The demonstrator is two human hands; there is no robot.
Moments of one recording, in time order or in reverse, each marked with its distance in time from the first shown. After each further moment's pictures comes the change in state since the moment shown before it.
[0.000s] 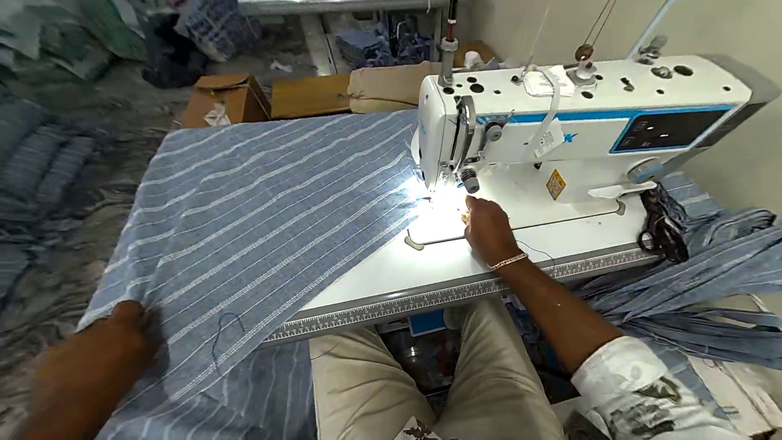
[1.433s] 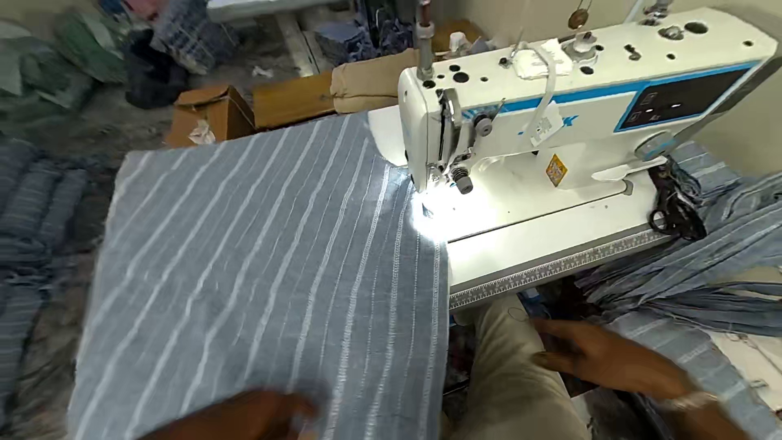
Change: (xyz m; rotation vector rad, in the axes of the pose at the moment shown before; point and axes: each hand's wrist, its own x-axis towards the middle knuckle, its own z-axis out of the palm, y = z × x) left_hand -0.071 0.094 -0.065 -0.130 -0.990 0.849; right_hand -0.191 0.087 -0.060 0.413 -0.840 0.243
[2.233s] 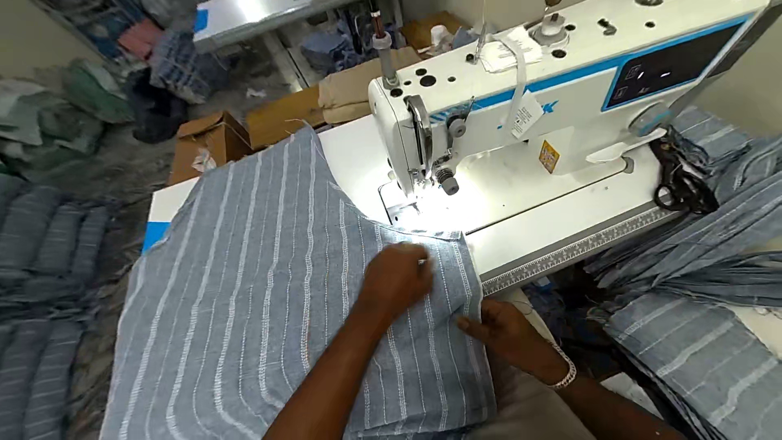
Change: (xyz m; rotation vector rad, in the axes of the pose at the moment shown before) left_hand 0.182 0.122 -0.063 0.301 0.909 0.227; right_hand 0.075 -0.068 0.073 0.629 0.349 -0.316
